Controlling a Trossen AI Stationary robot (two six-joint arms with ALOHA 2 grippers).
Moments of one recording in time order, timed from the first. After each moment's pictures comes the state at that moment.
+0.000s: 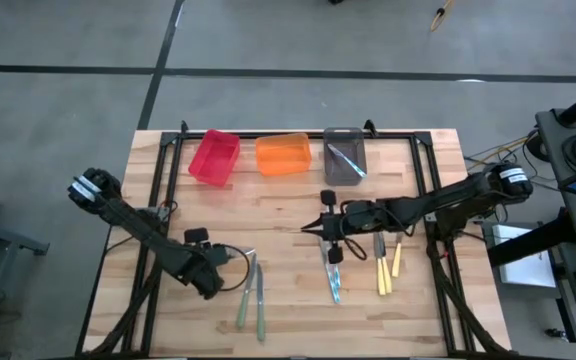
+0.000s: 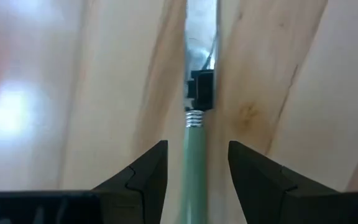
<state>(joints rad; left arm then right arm) -0.65 1.51 0.77 -0.84 -0.27 -0.90 0.14 1.44 0.81 0.28 0.12 -0.23</state>
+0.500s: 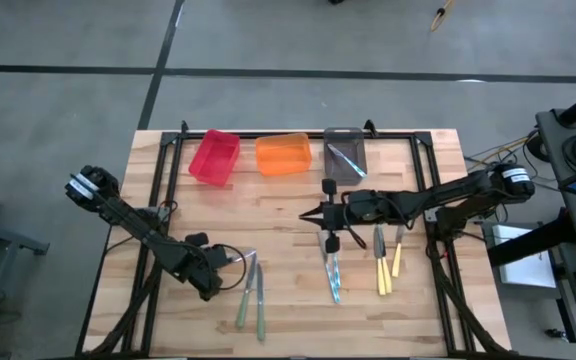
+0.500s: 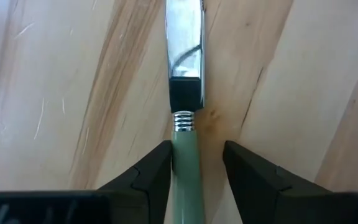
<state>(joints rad) -0.65 1.51 0.66 -0.65 -0.22 -0.96 0.09 1.41 0.81 0.33 0.12 -0.31</state>
